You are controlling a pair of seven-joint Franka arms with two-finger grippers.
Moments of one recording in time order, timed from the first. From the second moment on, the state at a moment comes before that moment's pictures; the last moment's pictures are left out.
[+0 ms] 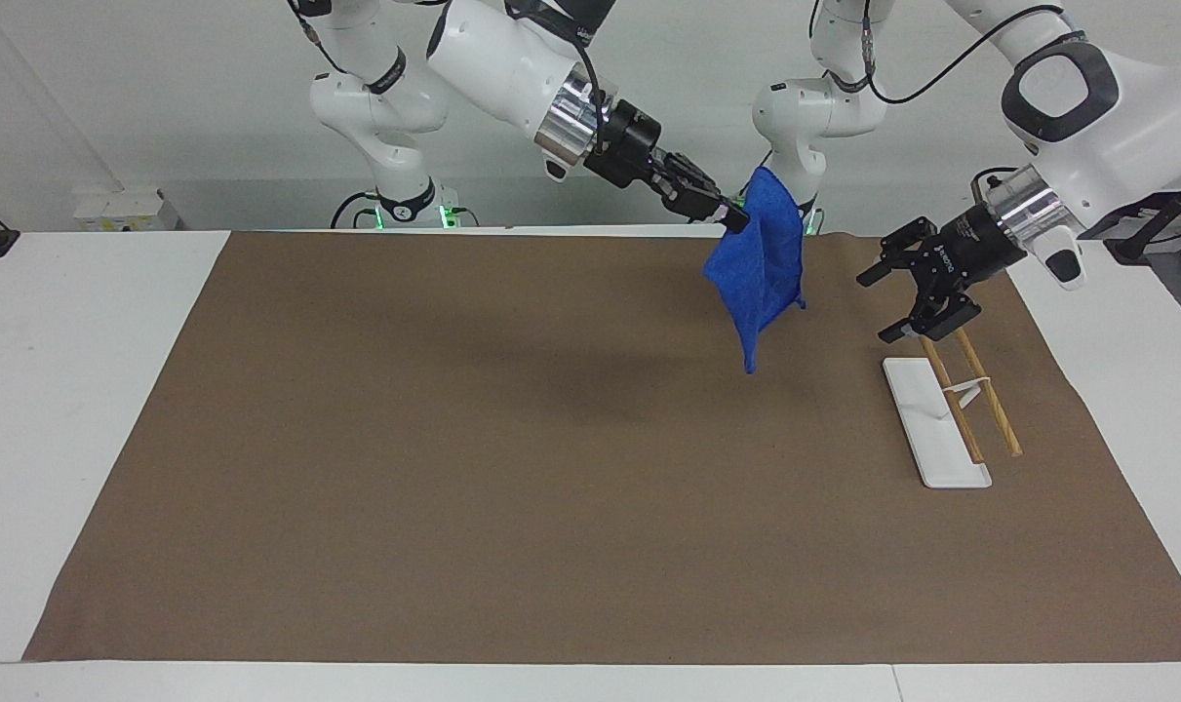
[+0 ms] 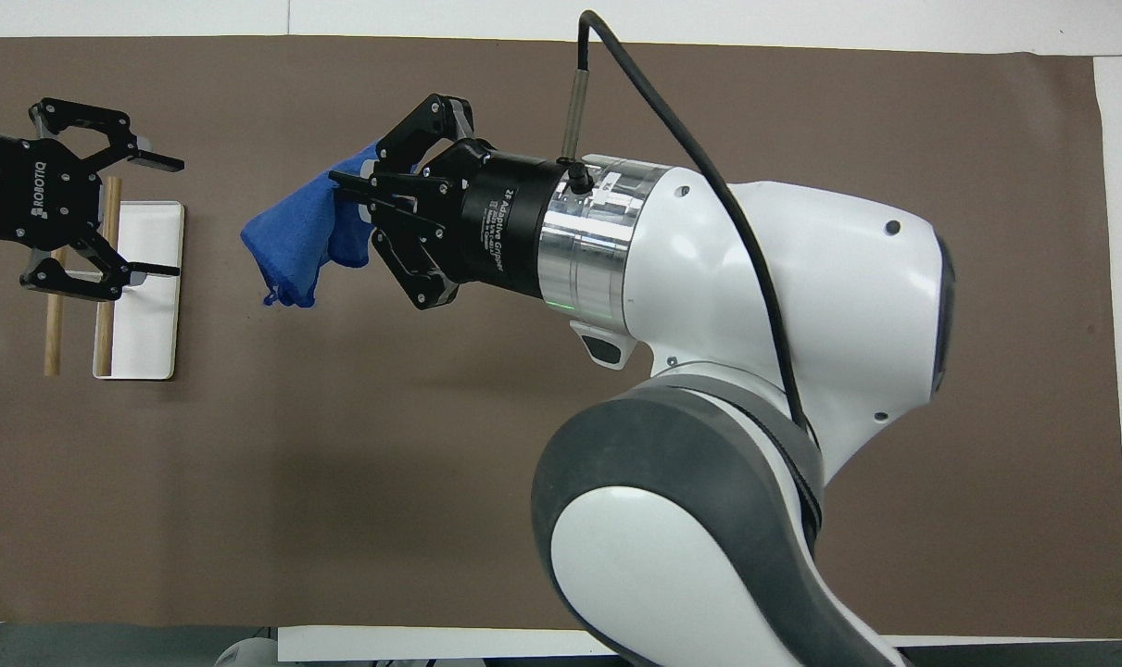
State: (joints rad) left arm -0.04 0.01 -0.02 -1.74 -0.64 1.71 -1.40; right arm -0.07 0.16 0.79 -1.65 0.88 2.64 1.55
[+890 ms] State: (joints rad) left arm -0.16 -0.04 -0.06 -1.82 -0.67 1.77 -1.51; right arm 0.00 0.28 0.80 -1.66 0.88 2.80 1.54
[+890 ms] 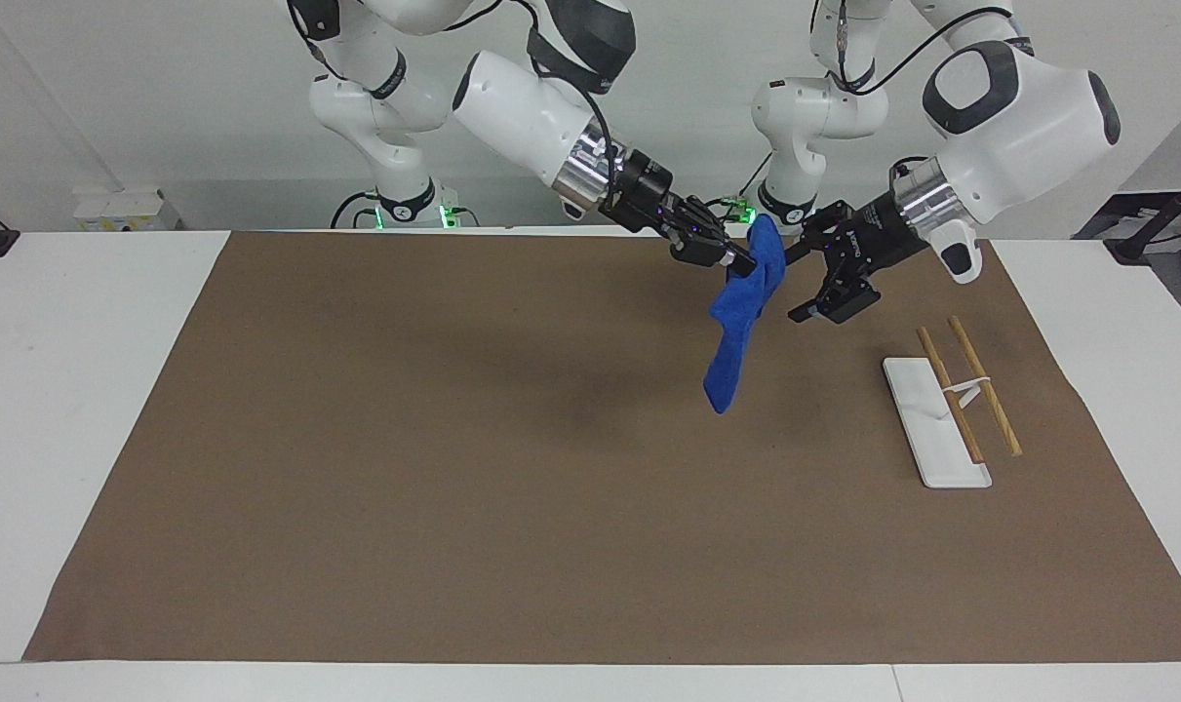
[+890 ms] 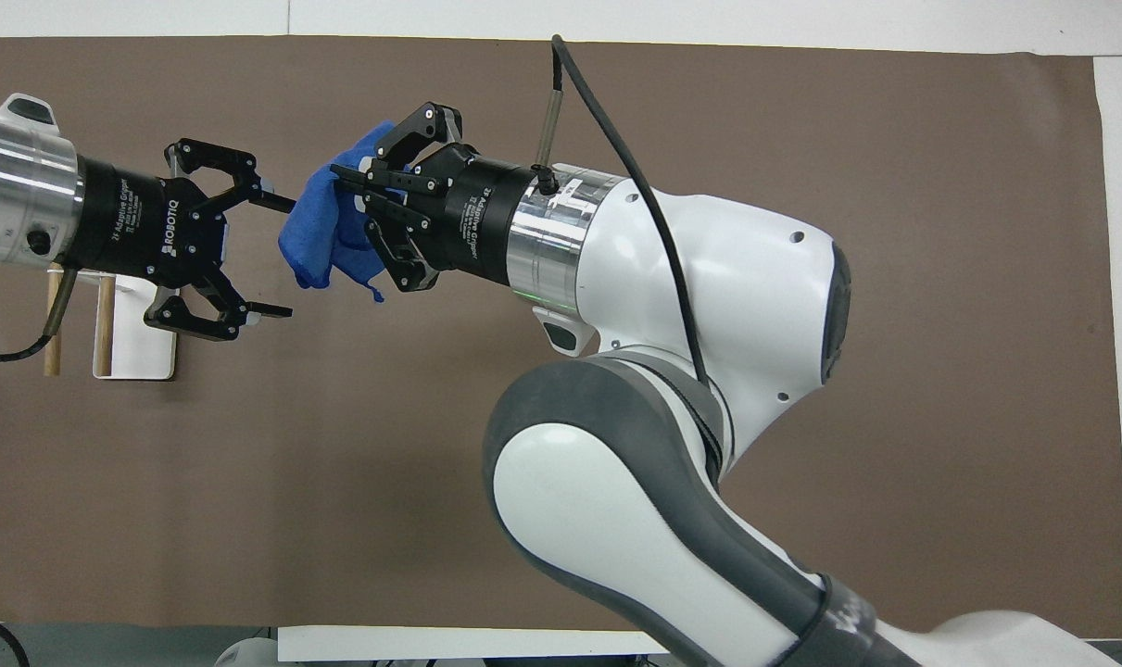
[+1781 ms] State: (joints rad) left arm -0.17 -0.09 -0.07 -1.99 -0.75 2.07 -1.53; right arm 0.01 0.29 0.80 -1.65 0.88 2.81 1.54
